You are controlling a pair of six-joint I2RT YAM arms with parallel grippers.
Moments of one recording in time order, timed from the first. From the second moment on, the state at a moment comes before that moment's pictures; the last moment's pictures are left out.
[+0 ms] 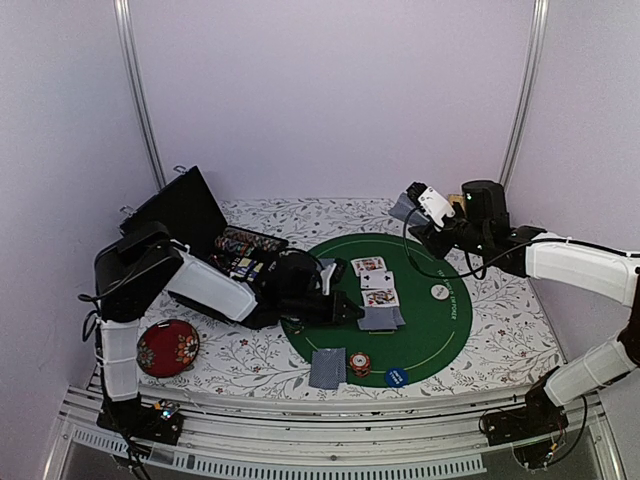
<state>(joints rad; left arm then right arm) -0.92 2.04 1.04 0.53 0.39 -0.78 0.54 1.38 0.94 0.03 0.02 -0.43</state>
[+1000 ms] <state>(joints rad) -1.06 2.15 1.13 0.49 0.25 -0.98 0.53 1.27 0.87 0.01 -0.01 -0.44</state>
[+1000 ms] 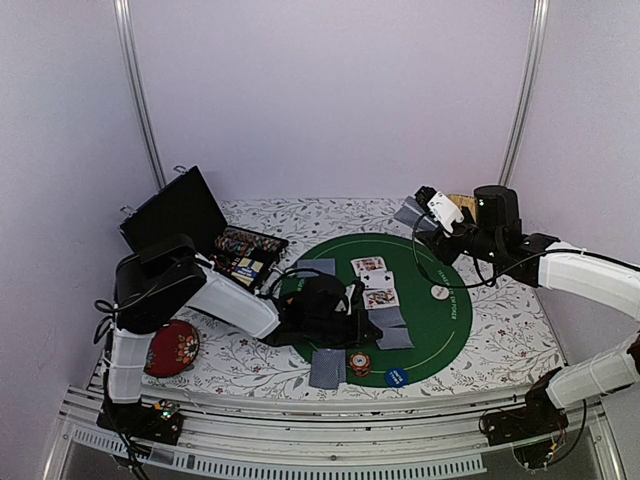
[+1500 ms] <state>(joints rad) -1.06 2.17 1.15 0.44 0.27 -1.01 0.53 1.27 0.87 0.01 -0.01 -0.45</state>
